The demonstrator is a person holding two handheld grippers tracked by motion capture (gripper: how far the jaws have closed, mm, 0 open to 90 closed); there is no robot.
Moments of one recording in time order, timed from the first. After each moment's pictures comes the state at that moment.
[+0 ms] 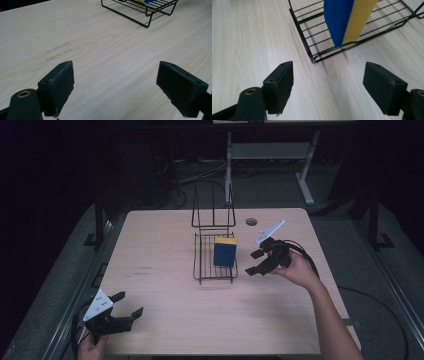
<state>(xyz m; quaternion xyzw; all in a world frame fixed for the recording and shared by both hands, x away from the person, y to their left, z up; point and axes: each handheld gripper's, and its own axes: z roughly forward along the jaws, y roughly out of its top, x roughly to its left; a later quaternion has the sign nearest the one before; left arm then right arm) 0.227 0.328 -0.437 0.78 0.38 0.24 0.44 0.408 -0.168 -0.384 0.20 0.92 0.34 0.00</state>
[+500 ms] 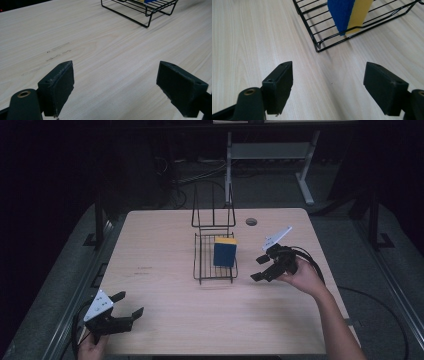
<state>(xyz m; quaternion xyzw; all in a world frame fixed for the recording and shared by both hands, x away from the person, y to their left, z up) 0.227 0.328 -0.436 0.78 0.38 0.24 0.44 0.392 -0.183 -0.392 0.21 0.91 0.34 0.01</state>
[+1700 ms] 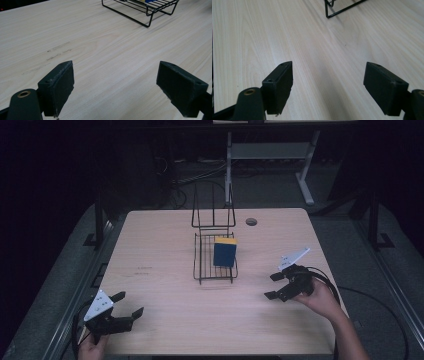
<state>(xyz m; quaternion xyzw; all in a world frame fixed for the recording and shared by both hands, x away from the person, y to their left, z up) 0.228 0.327 -0.437 0.78 0.38 0.24 0.44 0.343 -0.221 -0.420 0.24 0.91 0.34 0.01</state>
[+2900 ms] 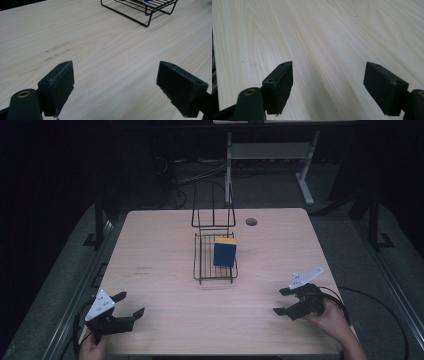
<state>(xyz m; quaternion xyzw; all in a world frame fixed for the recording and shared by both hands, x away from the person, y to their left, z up) 0.228 0.325 -0.437 0.78 0.38 0.24 0.44 0.298 -0.244 -0.443 0.25 0.90 0.35 0.03</state>
